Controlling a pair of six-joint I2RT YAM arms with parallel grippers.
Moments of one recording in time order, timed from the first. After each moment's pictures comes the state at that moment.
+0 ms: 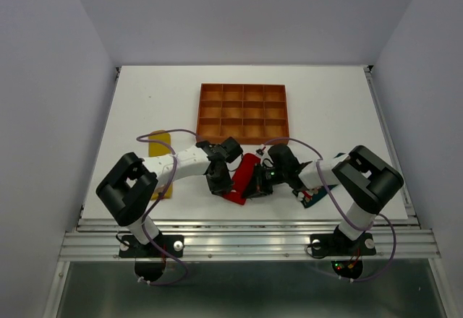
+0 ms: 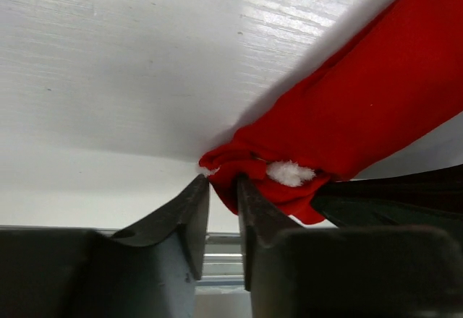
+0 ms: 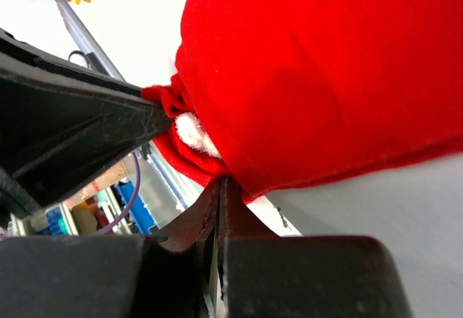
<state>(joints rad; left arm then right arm) -0.85 1.61 0.97 -0.76 -0.04 -1.10 0.70 1.70 0.57 0.33 -0.63 0.92</state>
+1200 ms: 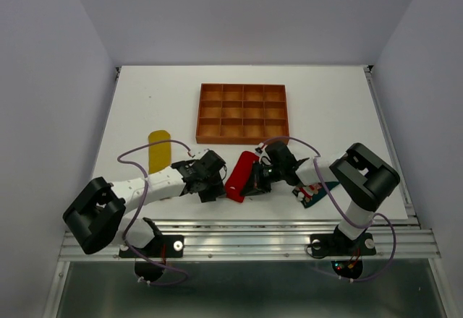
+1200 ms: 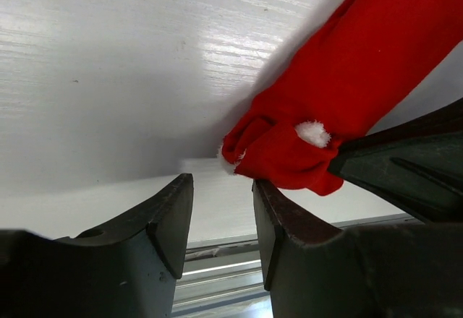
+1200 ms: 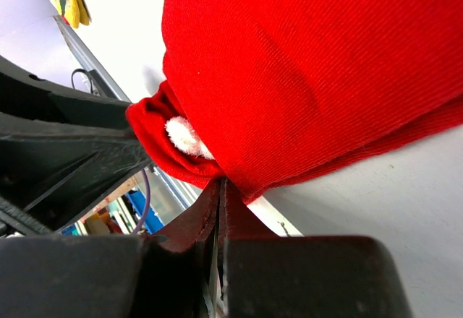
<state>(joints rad) -0.85 1.30 0.65 -0.49 -0.05 -1.11 0.70 1.73 0.64 0.25 -0.60 0.95</state>
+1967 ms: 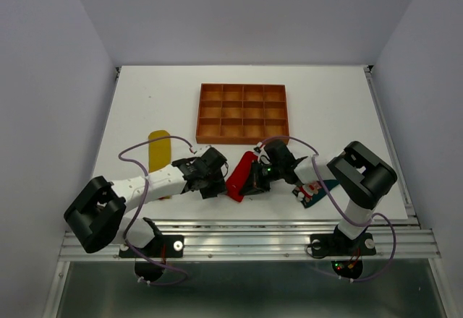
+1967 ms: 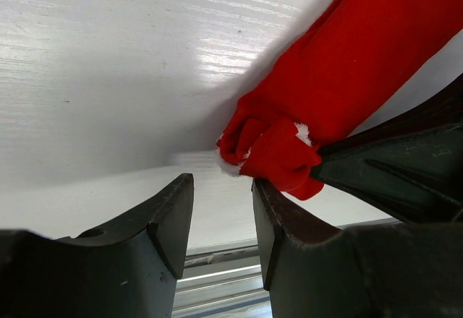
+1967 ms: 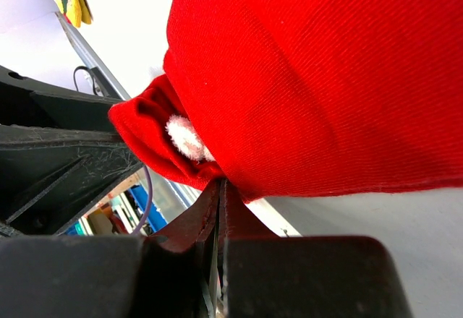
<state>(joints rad) -0.84 1.33 0.69 -0.48 -0.07 -1.08 0.70 1.76 0.67 0.24 -0.63 0.94</state>
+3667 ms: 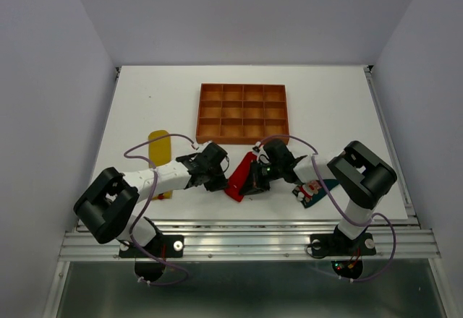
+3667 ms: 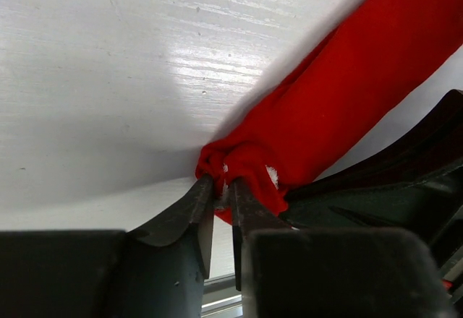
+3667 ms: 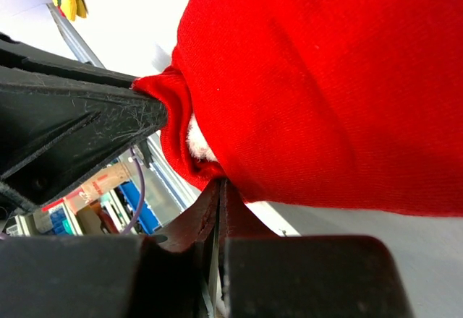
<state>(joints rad) -0.79 1.43 0.69 -0.33 -0.03 -1.08 0.70 1.76 0.68 0.21 -0.63 0.90</state>
